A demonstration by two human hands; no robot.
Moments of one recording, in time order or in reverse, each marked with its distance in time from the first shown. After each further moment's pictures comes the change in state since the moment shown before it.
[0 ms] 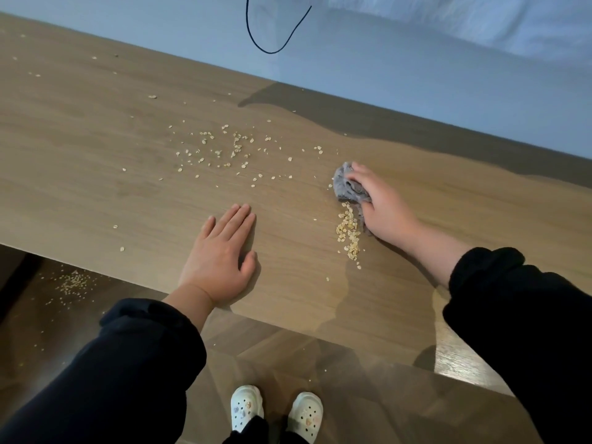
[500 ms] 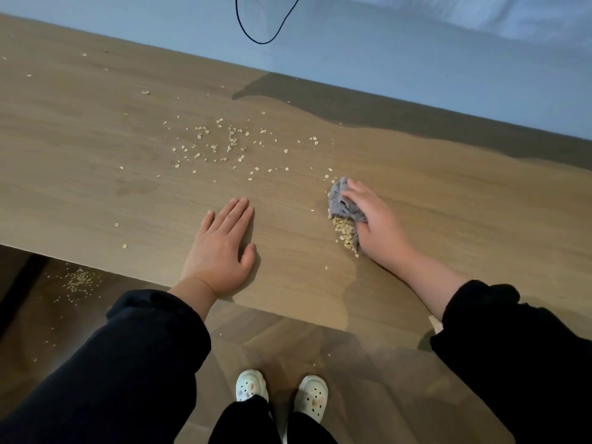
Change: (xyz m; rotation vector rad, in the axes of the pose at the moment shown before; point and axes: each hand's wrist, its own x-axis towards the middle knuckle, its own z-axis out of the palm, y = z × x) left_hand 0.000 0.000 -0.003 -0.005 -0.017 -0.001; right_hand -0.050 -0.013 0.023 0.034 0.002 0.069
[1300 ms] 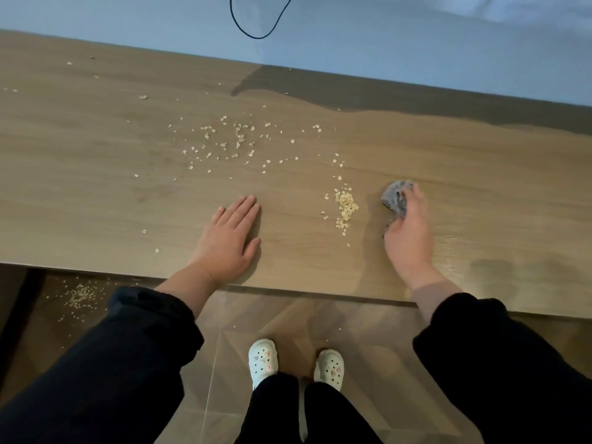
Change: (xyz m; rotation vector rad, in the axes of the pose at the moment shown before) left_hand -0.001 -0.047 -0.019 -0.022 -0.171 0.190; right_hand -0.053 -0.026 0.024 -0.013 0.424 0.616
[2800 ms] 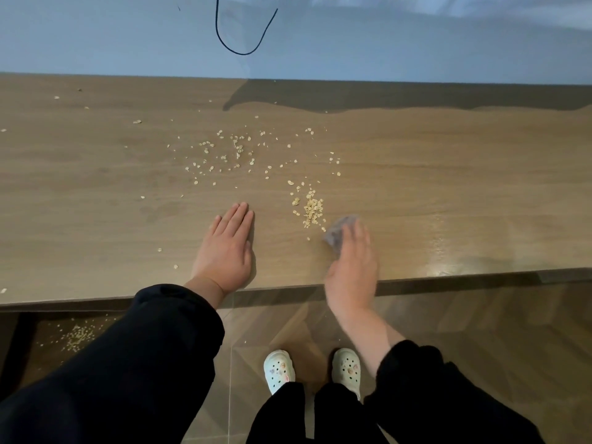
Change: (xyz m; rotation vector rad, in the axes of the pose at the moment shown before) left_hand -0.011 -0.024 -0.007 0.057 0.015 0.057; right_hand -0.126 -0.083 0.052 -0.248 0.032 -0.013
